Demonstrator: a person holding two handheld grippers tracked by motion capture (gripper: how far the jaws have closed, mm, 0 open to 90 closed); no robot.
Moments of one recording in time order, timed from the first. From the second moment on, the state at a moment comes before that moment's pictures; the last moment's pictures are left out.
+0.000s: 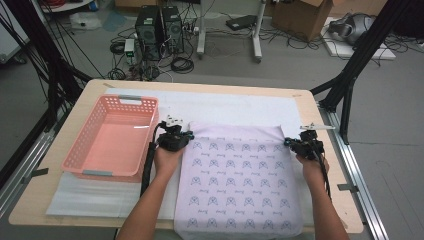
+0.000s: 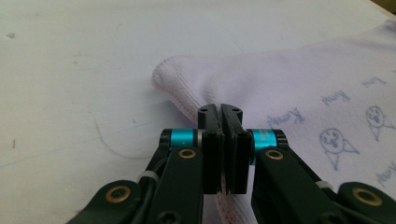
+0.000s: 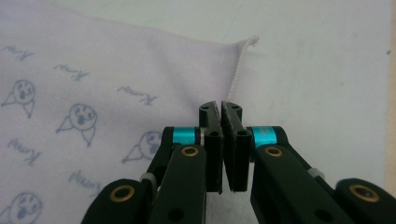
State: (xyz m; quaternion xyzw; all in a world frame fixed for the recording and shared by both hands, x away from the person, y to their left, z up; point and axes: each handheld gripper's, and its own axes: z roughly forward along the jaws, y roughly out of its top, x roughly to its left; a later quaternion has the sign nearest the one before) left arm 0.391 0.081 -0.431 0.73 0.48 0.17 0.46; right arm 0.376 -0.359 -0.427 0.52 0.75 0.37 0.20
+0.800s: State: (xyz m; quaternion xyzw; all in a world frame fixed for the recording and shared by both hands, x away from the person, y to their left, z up) left arm 0.381 0.092 -0.393 0.71 0.47 0.16 0.50; right arm 0.361 -0.376 -0.393 0.51 0.70 0.46 0.19
